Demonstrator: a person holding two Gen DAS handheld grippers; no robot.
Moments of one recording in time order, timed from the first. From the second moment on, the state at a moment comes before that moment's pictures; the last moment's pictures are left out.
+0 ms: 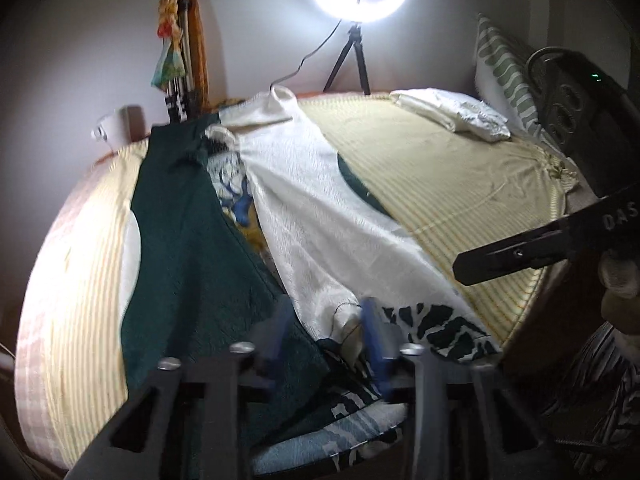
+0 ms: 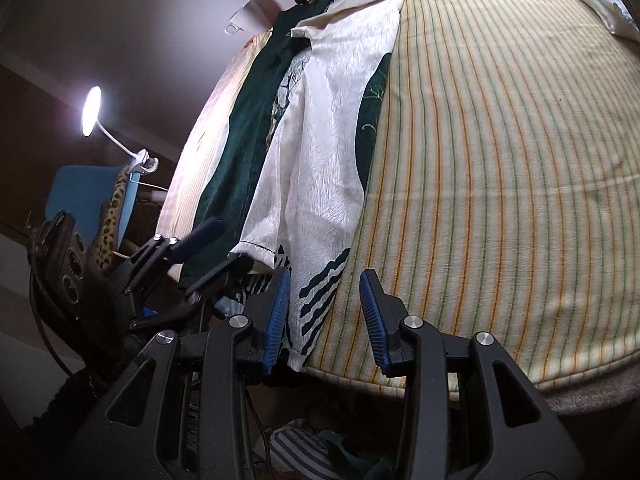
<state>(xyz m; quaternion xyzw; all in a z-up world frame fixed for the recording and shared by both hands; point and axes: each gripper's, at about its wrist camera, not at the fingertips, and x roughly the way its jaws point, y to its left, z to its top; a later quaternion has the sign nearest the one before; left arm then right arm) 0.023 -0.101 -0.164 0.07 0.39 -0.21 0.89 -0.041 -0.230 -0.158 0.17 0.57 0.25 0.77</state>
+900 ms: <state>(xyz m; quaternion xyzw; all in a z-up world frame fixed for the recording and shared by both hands) -0.001 -0.044 -0.137 0.03 0.39 -0.19 0.90 -0.026 -0.234 -0.129 0.11 0.55 0.23 0.80</state>
